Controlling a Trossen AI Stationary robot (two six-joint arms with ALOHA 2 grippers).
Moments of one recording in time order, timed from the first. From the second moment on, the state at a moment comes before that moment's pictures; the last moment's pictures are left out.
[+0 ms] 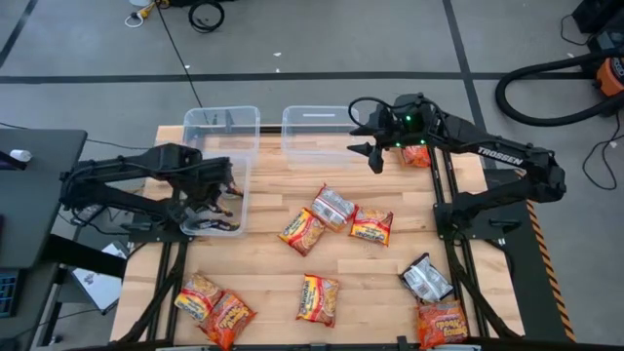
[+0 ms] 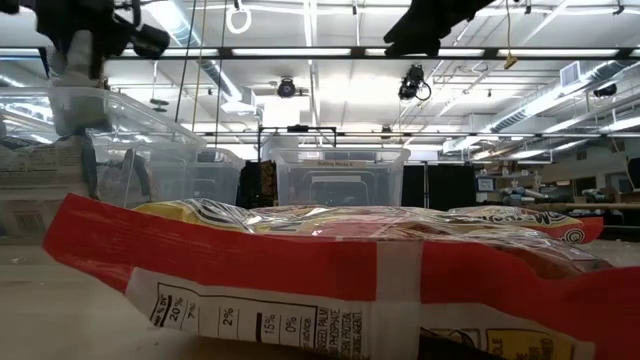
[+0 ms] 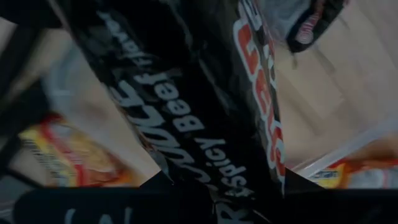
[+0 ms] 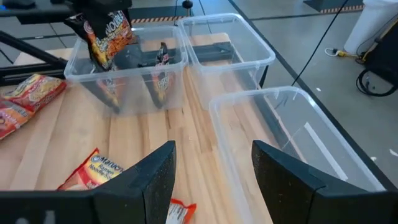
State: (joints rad) left arm 0.14 1.09 1.13 -1.47 0.07 -2.22; right arm -0.42 1.18 1.19 -0.47 -0.19 -0.11
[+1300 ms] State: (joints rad) left arm 0.57 1.17 0.82 -1.05 -0.18 -2.20; right arm -0.35 1.14 1.09 -0.44 -0.21 -0.03
